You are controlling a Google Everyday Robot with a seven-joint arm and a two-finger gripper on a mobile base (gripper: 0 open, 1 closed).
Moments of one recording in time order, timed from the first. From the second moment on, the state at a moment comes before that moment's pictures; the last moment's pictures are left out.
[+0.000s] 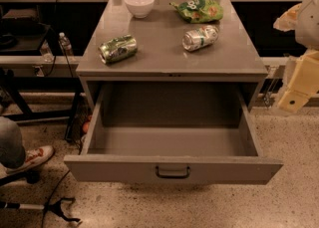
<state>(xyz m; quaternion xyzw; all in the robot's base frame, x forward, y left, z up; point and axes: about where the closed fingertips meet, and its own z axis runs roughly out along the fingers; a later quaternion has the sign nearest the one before) 0.437 -0.210 0.999 -0.60 0.77 -0.06 0.19</state>
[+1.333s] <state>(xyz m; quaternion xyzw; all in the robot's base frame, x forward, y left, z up) 0.623 -0.059 0.987 -0.74 0.61 -0.04 0.29</state>
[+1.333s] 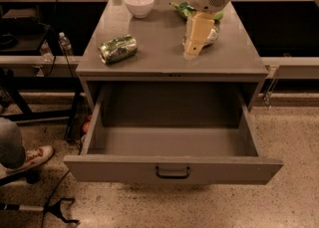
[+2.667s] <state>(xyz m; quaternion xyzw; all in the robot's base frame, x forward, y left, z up) 0.692 0.029 0.926 -0.83 0.52 -0.04 0.20</state>
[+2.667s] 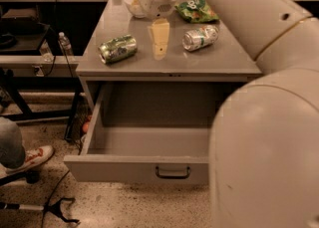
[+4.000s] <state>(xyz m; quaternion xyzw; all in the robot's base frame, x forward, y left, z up) 0.713 0.116 0.877 -0.89 0.44 -0.02 0.15</state>
